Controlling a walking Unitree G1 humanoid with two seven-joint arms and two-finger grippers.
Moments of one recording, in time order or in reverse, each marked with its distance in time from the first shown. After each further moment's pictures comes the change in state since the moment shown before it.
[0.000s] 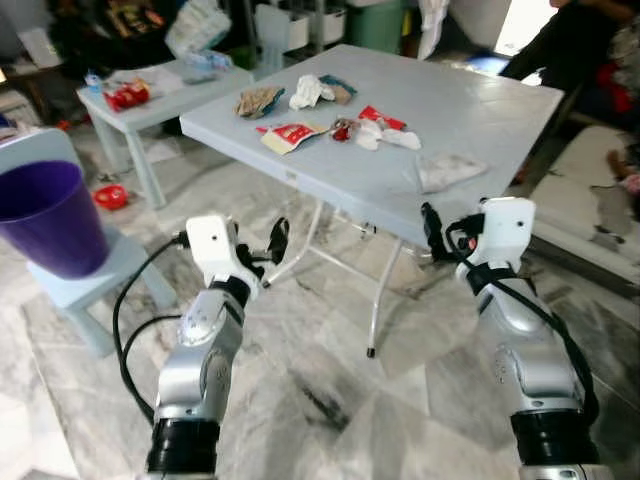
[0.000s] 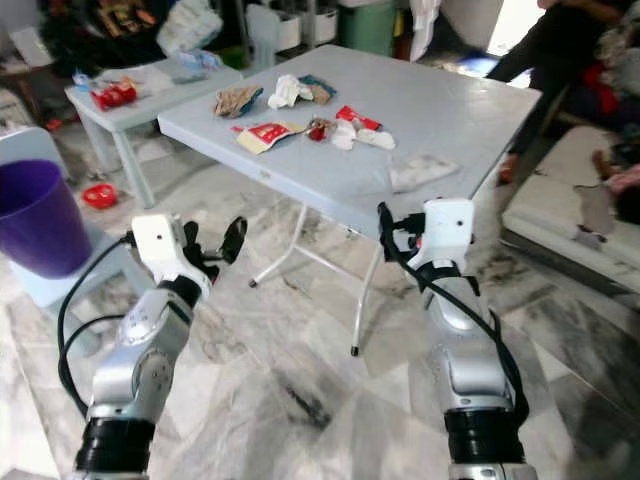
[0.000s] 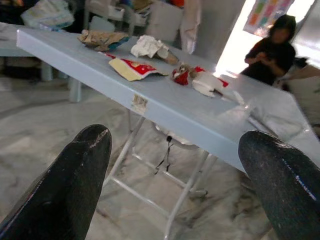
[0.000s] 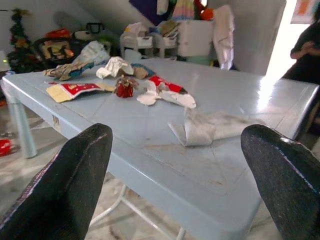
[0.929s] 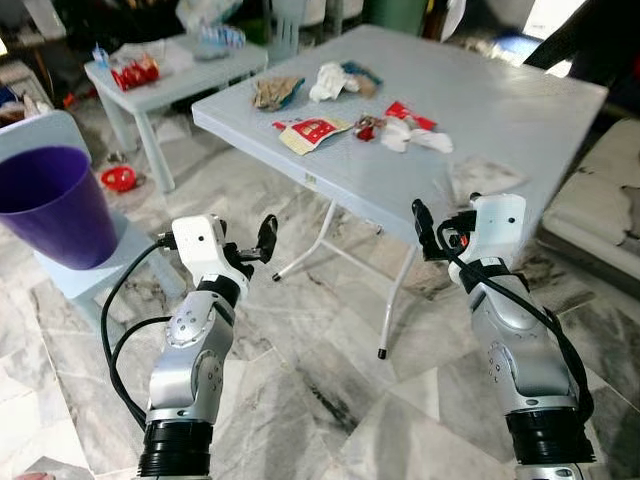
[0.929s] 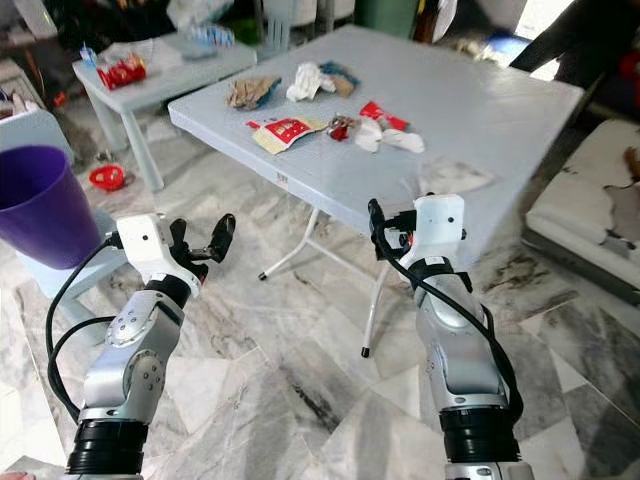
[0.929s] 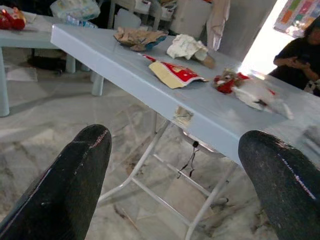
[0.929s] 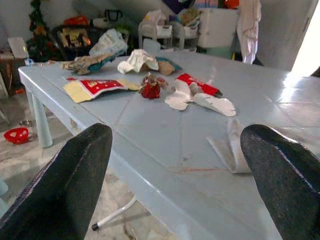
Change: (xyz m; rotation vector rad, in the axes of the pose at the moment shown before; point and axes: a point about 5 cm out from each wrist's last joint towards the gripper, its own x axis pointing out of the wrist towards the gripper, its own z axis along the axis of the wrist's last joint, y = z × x) left arm -0.002 0.006 0.002 -0.007 -0.021 0.015; right arm 0.002 0.005 0.005 -0.015 -0.016 0.026
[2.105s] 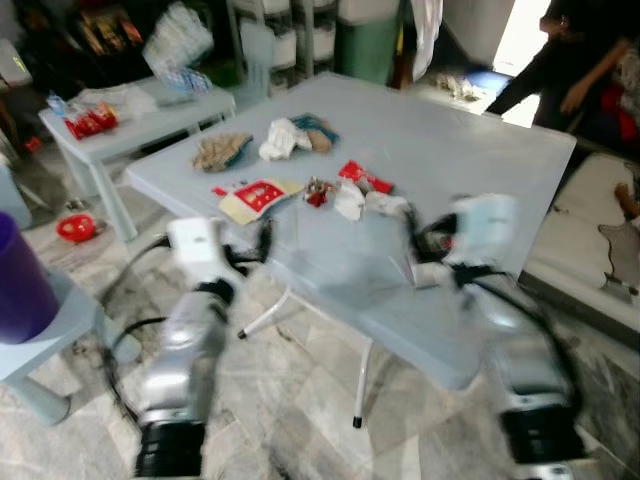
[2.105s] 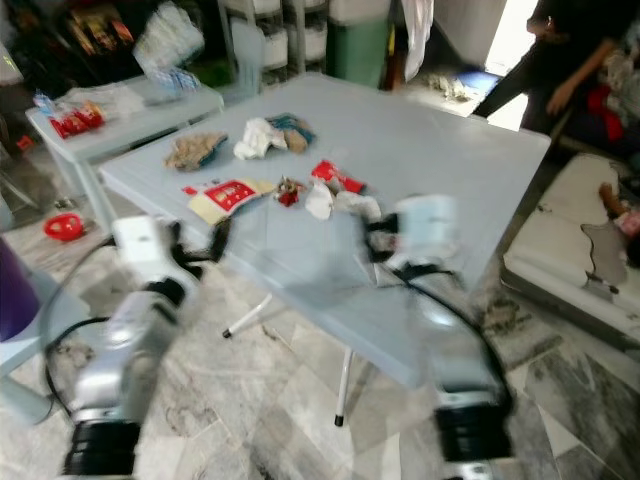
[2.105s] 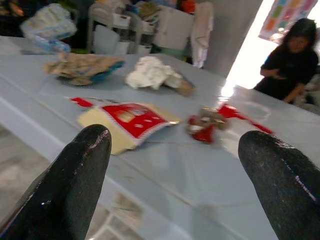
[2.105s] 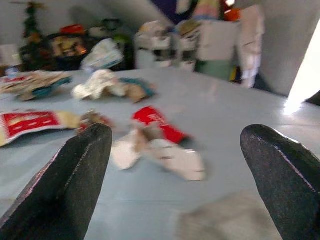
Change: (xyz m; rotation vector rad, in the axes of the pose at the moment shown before) left arm -0.003 0.010 0.001 0.029 0.002 0.025; right arm 0.003 0.020 -0.004 -0.008 0.038 0.105
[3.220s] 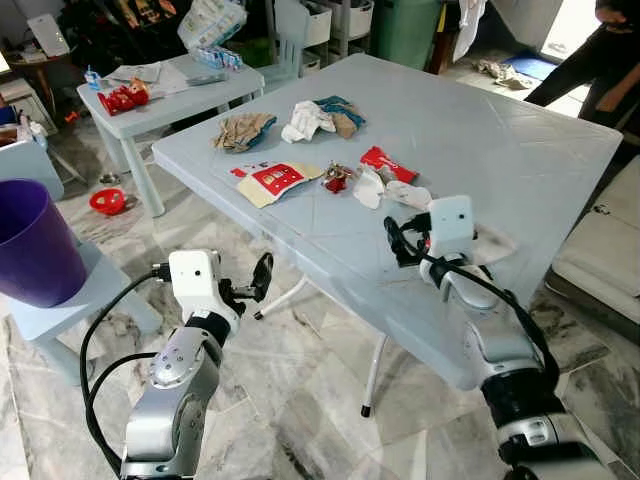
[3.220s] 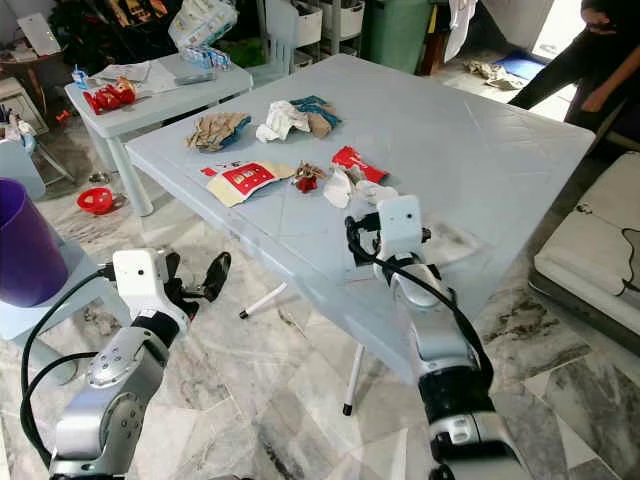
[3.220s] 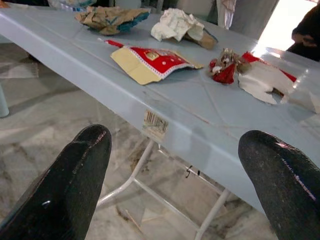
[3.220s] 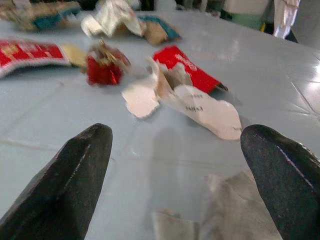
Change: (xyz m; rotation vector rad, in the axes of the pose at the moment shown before) left arm -0.039 -0.003 -0.016 0.051 0.122 -0.022; right arm 0.028 -0.005 -0.028 -0.069 0.178 -0.044
